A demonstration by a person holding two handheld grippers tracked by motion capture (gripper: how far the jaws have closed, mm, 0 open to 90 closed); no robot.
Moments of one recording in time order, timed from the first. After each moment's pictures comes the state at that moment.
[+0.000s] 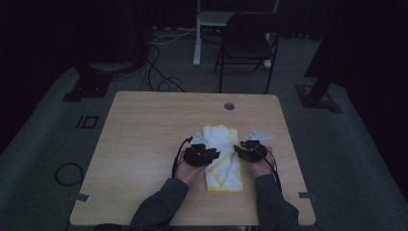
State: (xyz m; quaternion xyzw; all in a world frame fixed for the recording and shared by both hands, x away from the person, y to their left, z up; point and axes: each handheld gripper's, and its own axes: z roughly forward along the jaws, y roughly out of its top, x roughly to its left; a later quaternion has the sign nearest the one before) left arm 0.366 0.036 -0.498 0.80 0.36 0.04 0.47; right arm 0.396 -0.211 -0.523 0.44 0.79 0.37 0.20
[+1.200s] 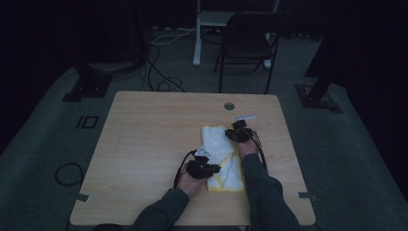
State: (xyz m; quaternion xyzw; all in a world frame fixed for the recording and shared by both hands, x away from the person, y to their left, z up) left arm 0.350 0.025 -0.541 0.83 0.35 -0.01 0.44; right arm 0.484 -0.178 -0.535 0.48 0.78 0.36 0.15
